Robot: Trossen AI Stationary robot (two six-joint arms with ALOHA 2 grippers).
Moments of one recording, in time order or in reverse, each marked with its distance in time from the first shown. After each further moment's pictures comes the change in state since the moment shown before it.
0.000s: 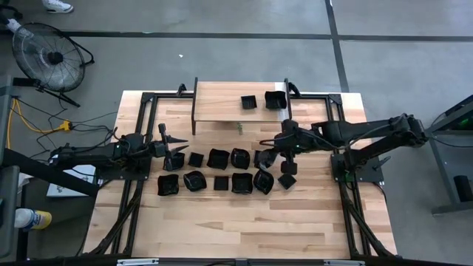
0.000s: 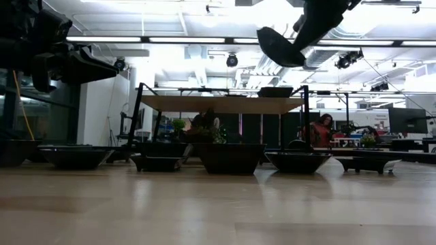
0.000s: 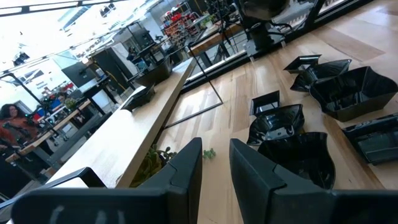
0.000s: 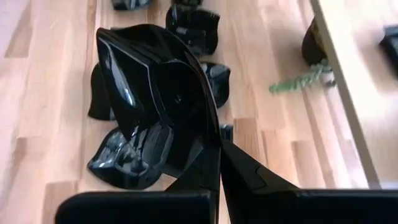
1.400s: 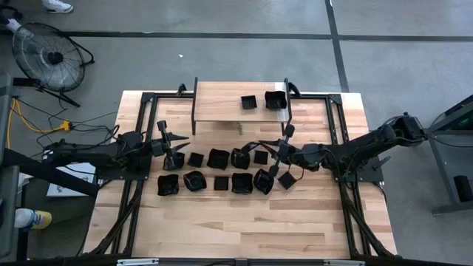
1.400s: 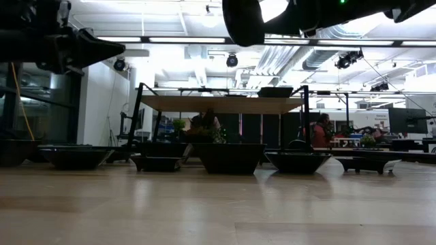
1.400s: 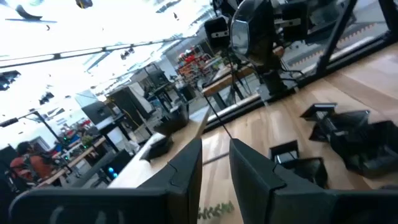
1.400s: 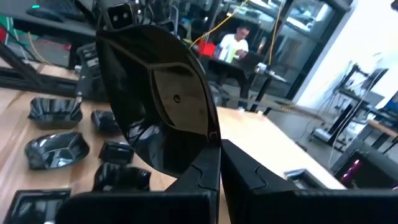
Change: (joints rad) left arm 0.000 0.207 -0.001 0.399 0.055 0.046; right arm 0.142 0.010 -0.499 1.335 0.450 -0.363
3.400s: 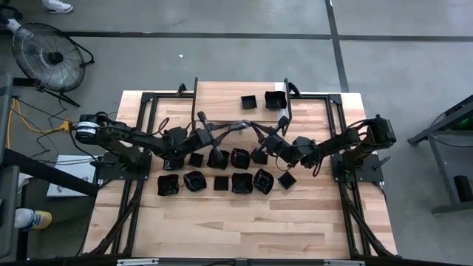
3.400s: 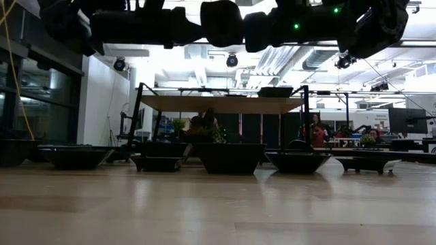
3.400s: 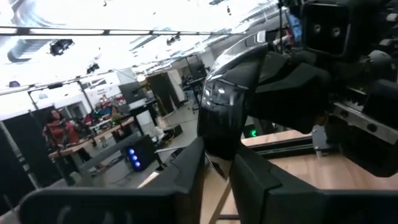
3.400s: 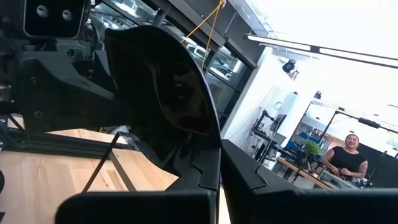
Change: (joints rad) left arm -0.046 1.182 0.526 0.763 -0.258 -0.135; right arm -0.137 0.373 0.051 0.731 0.050 -0.382
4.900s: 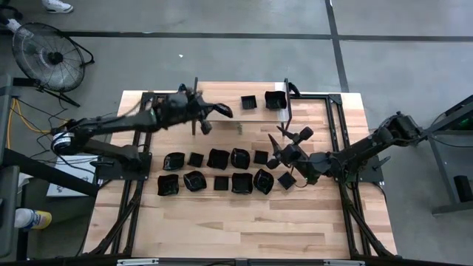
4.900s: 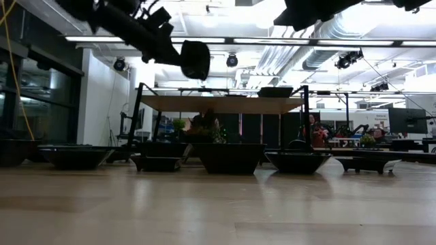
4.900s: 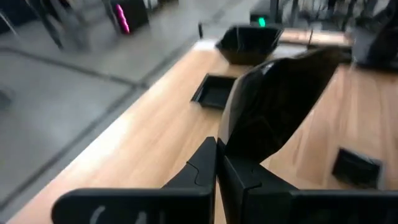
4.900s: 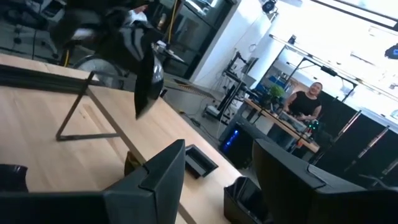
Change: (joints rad) left arm 0.396 -0.305 0.263 -1.153 0.259 -0.340; right arm 0.297 -0.313 -0.002 -0.535 0.562 0.072
